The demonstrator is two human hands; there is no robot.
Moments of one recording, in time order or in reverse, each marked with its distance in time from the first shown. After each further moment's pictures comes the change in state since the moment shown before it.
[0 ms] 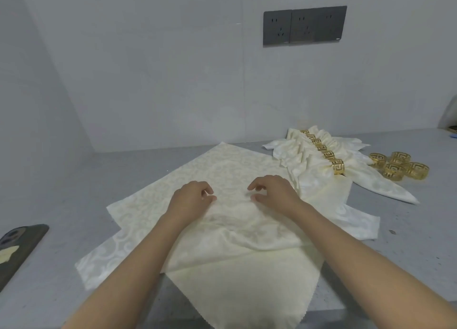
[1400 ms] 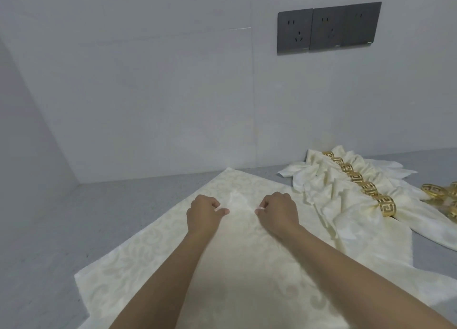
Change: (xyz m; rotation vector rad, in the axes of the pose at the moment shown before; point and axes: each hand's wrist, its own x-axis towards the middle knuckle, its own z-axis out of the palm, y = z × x) left_hand 0.159 -0.033 0.060 -0.223 0.197 -0.191; right_hand 0.142 0.033 0.058 -0.062 0.162 0.273
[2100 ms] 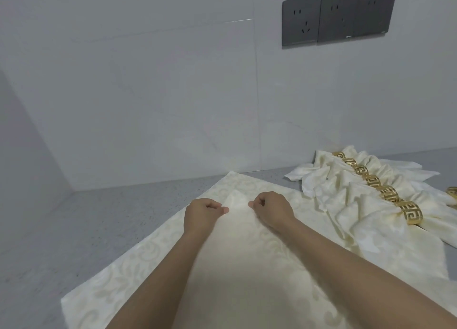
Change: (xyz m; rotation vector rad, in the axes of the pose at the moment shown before) left_hand 0.031 -0.009 0.000 -0.335 -0.051 -0.143; right_hand 0.045 -0.011 0.018 0.286 -0.100 0.053
